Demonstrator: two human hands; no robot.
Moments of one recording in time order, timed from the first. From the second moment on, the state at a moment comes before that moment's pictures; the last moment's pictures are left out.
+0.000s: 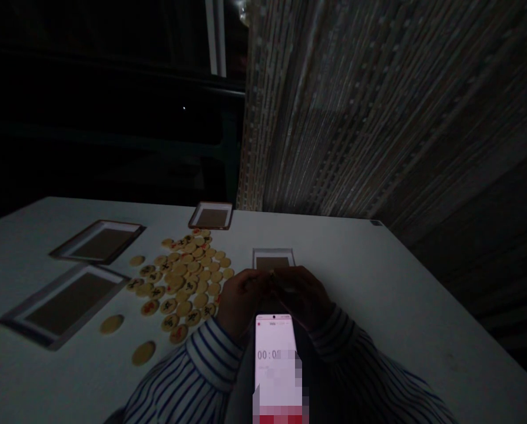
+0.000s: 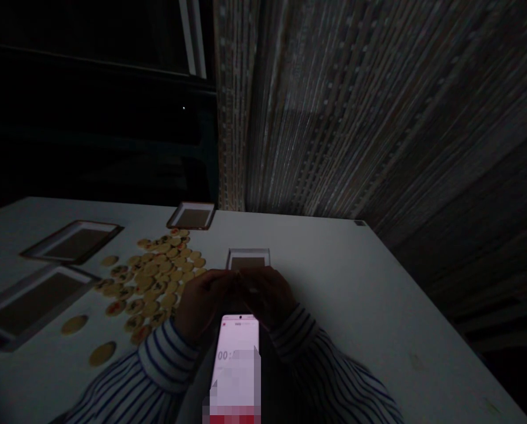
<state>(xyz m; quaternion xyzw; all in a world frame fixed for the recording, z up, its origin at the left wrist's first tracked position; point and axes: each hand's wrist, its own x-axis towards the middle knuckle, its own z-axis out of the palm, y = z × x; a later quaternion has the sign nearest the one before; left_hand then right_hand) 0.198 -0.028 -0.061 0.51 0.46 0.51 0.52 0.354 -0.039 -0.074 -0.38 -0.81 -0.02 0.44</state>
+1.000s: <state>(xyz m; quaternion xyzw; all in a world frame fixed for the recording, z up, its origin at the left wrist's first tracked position) 0.179 -0.017 -0.079 0.75 0.57 0.29 0.17 0.400 -0.018 -0.077 -0.53 -0.76 -0.02 0.37</state>
